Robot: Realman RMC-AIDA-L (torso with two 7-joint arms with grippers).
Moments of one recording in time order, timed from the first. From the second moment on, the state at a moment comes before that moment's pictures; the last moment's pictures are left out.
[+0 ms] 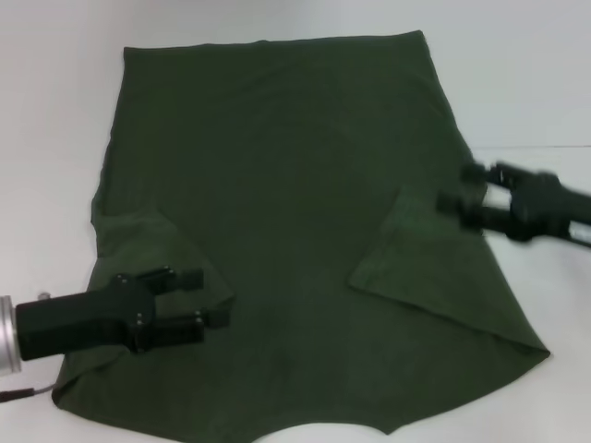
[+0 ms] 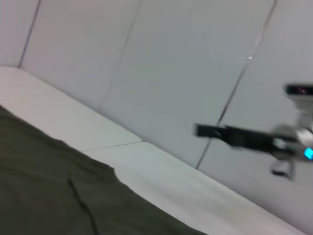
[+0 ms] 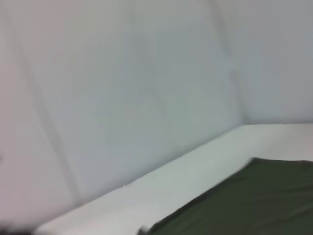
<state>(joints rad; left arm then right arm) -0.54 -2.08 0.37 0.62 2.16 1.74 -1.44 0.53 1.98 -0.76 -0.57 -1.67 -1.46 1.40</state>
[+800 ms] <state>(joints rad) -0.54 -1.97 0.14 0.78 2.42 1.66 -2.26 0.46 1.94 -0.76 -0.56 -1.92 -1.69 1.20</state>
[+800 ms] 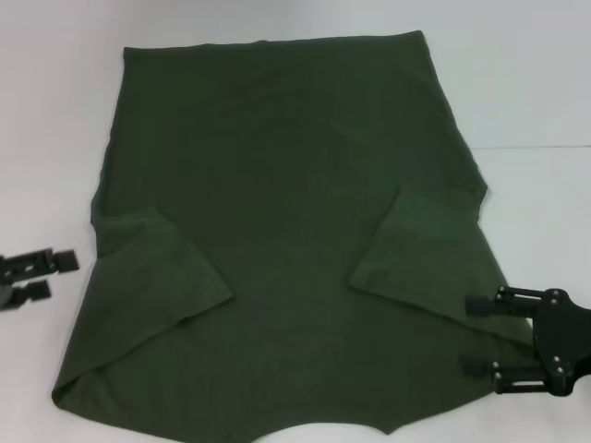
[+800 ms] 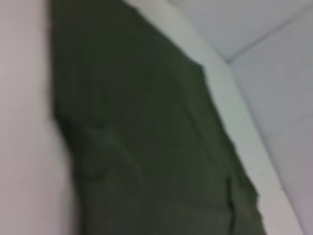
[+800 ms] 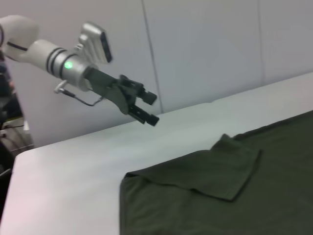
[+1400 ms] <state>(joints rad) -0.51 -1.98 0.11 0.77 2.62 1.63 -2.37 0.48 1.93 -0.76 -0.56 -1.96 -1.72 1.18</state>
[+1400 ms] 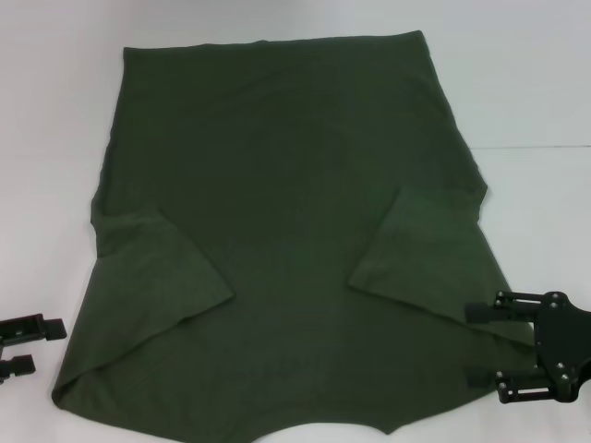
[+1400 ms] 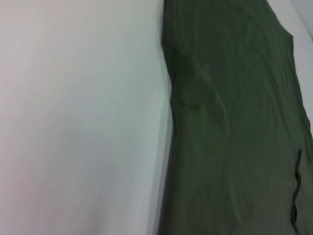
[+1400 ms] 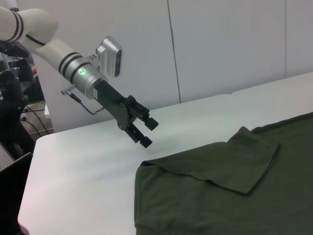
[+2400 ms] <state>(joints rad) -0.53 -1.98 0.18 0.64 2.65 1.51 -2.37 0.49 1.93 -0.76 -0.55 -1.96 -1.73 1.18</state>
